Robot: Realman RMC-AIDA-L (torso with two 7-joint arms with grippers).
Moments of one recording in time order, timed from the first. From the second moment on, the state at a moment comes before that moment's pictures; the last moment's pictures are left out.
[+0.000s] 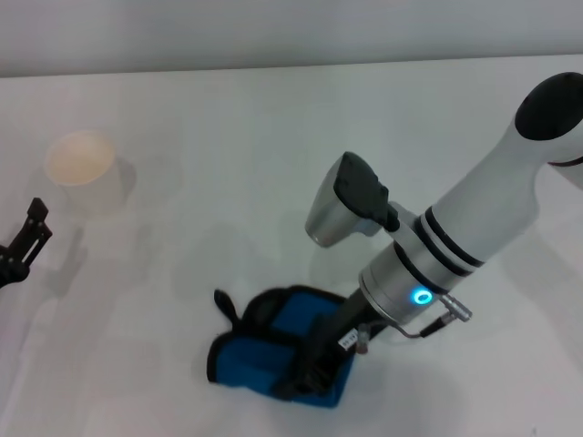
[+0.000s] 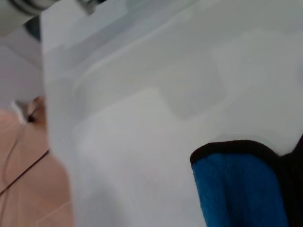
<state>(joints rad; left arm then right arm) -0.28 -2.08 2.78 0.13 -1.11 1.31 -0.28 0.80 2.03 -1.95 -0.48 1.54 1.20 -1.12</state>
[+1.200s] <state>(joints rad) -0.30 -2.07 2.78 0.10 -1.12 1.31 -0.28 0.80 2.03 -1.99 -0.50 1.68 0.92 -1.20</state>
